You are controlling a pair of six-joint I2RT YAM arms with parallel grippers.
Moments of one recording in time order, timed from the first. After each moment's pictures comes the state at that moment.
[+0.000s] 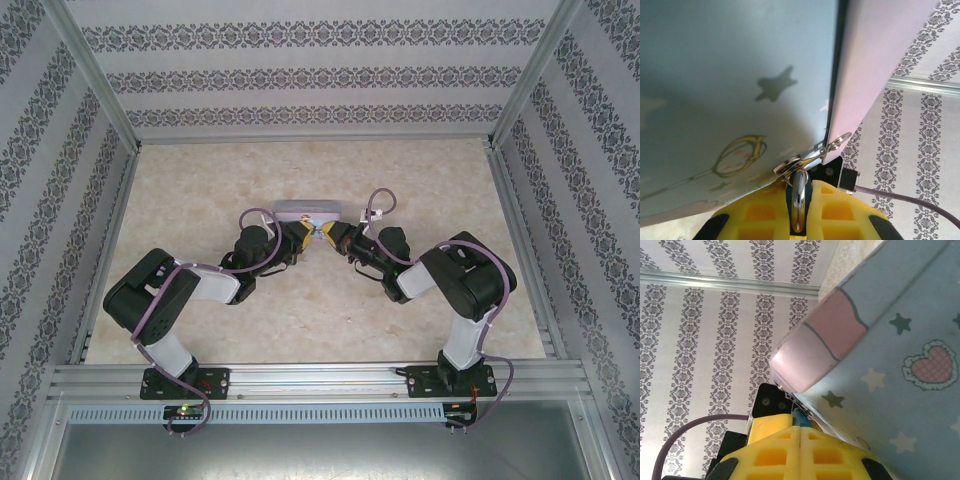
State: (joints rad) left arm -0.56 1.67 0.56 0.92 0.20 -1.61; right arm 0.52 1.83 0.52 1.26 -0.44 1.46
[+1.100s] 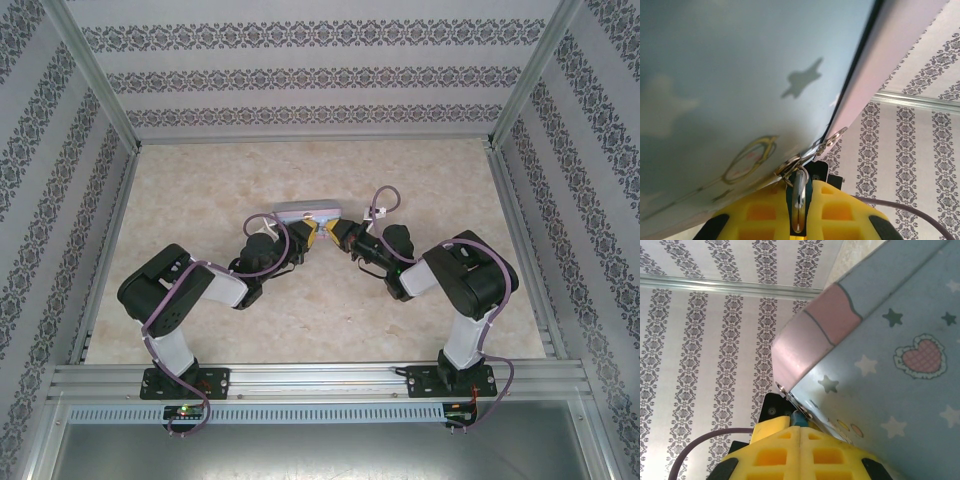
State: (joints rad) left arm -0.62 1.76 0.56 1.10 0.08 -1.67; right arm 0.48 1.83 0.52 1.27 -0.47 1.46
